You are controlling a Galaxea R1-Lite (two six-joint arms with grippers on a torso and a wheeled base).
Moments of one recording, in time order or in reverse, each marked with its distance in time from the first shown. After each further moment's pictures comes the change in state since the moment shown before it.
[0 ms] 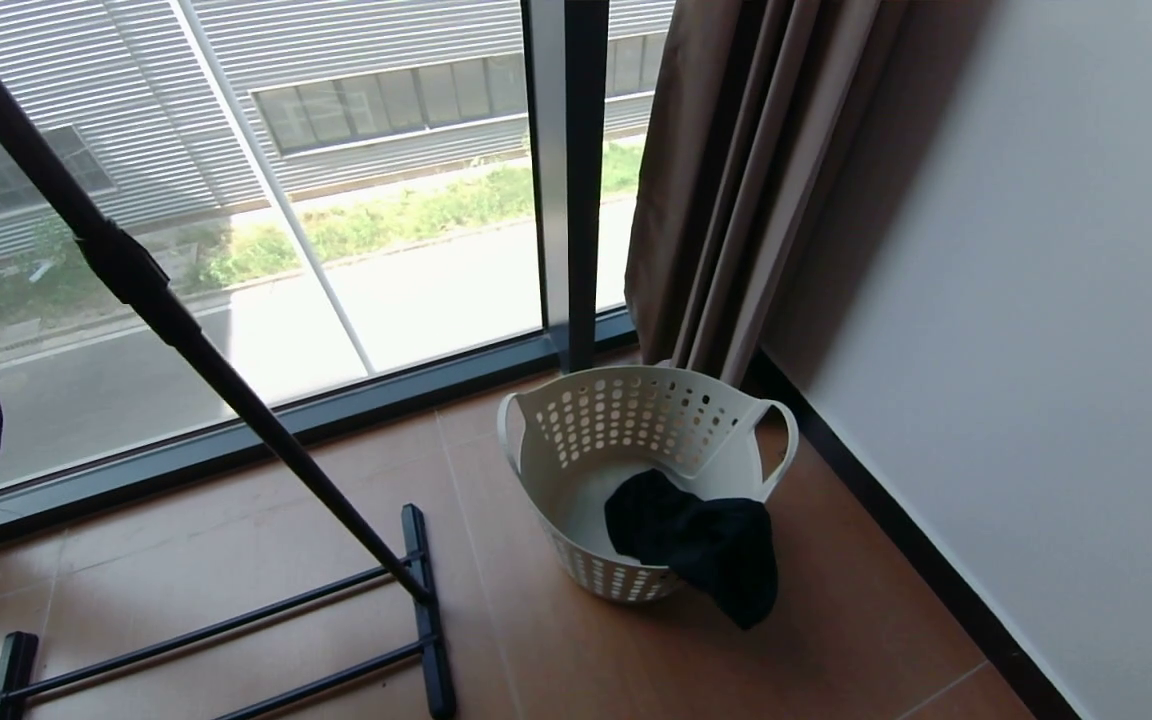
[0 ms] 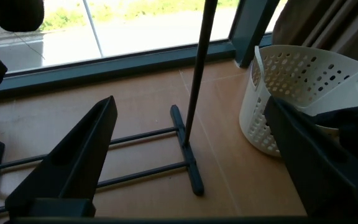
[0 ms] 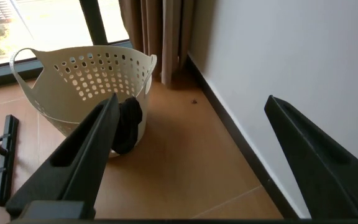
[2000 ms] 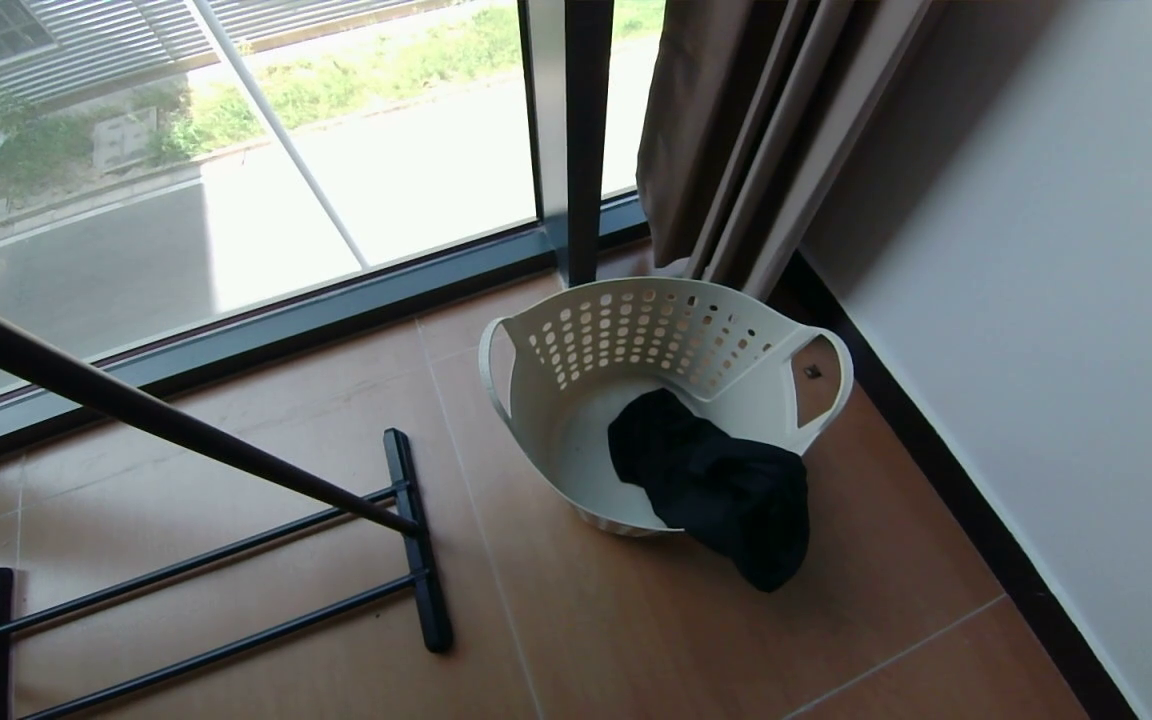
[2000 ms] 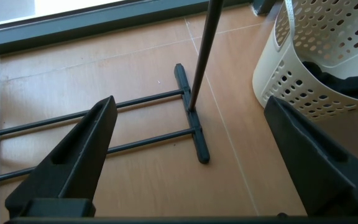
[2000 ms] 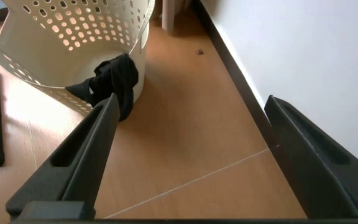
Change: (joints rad) left arm 0.002 0.000 0.000 0.000 0.002 0.000; right arm 0.012 0.051 0.000 0.011 0.010 0.000
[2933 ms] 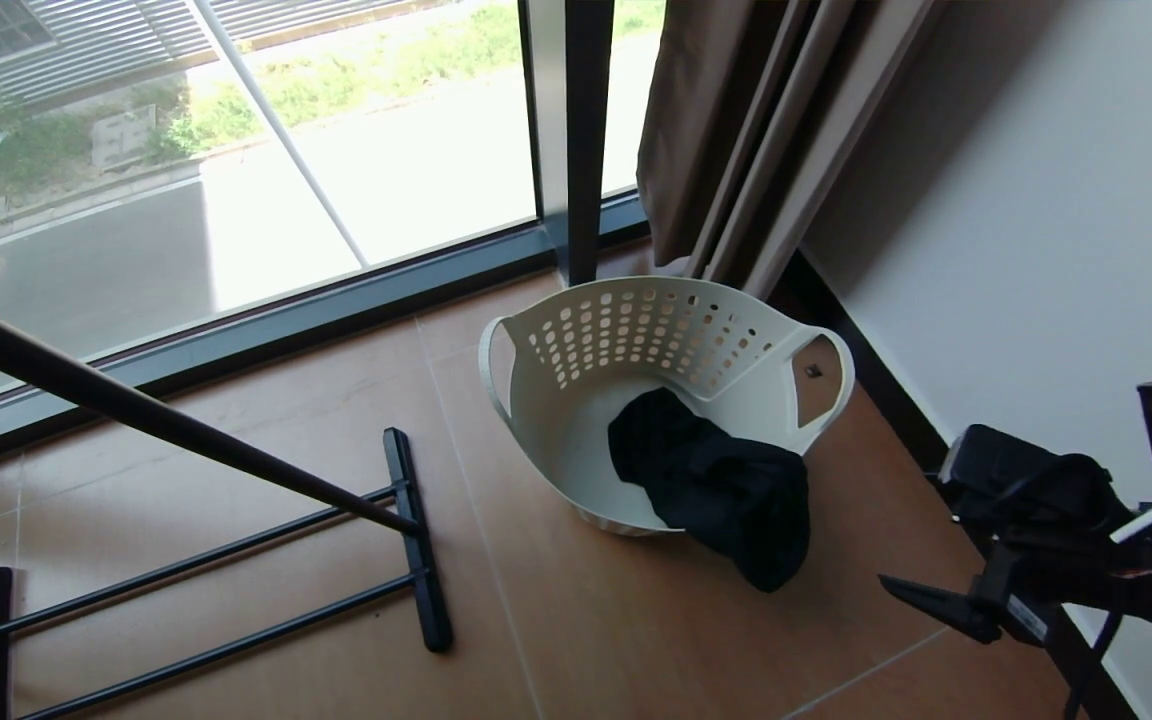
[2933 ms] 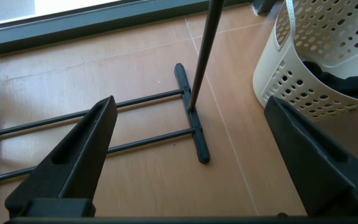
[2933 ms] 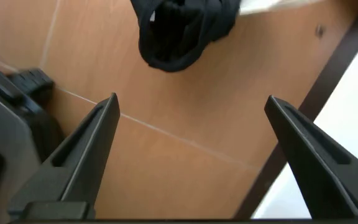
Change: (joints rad) left arm 0.000 0.000 0.000 0.000 0.000 0.000; right arm 0.249 1.355 -0.620 -0.061 0.126 -0.699
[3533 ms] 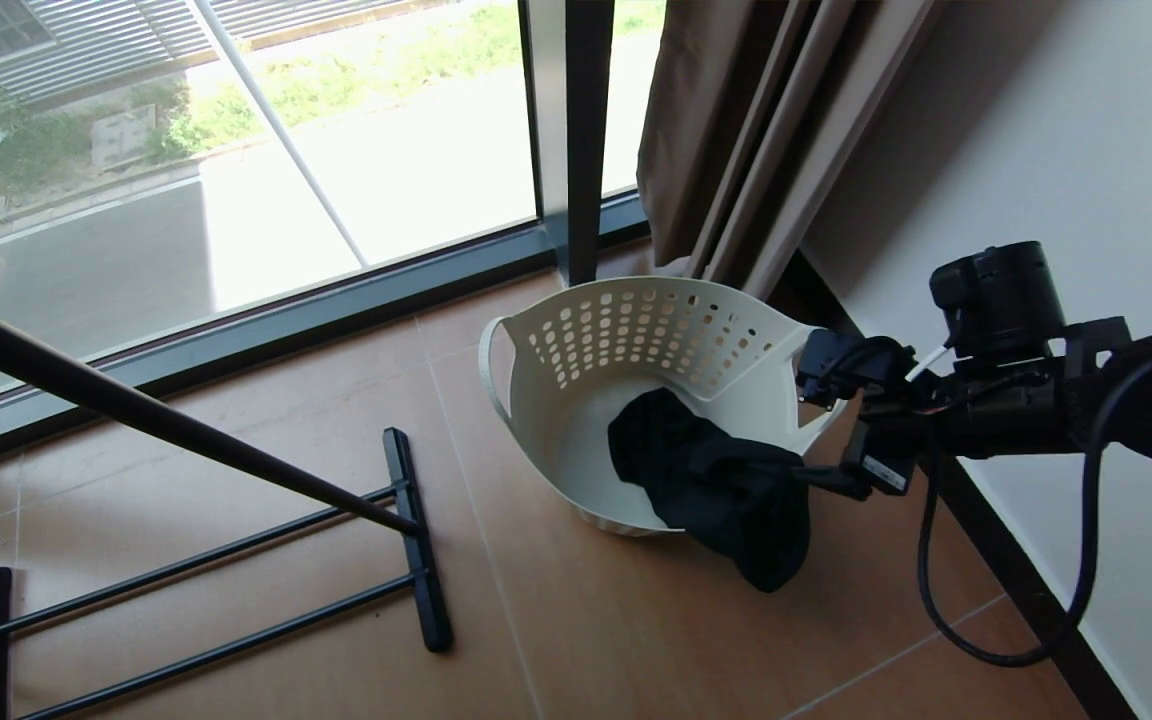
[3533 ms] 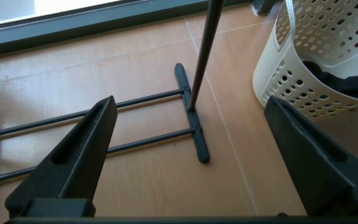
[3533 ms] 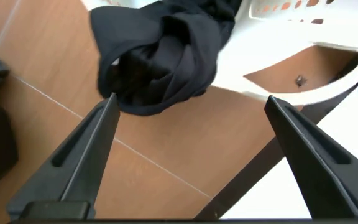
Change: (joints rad) left arm 0.000 0.000 0.000 0.000 0.000 0.000; right arm 0.033 0.377 -0.526 0.185 -0.071 -0.113
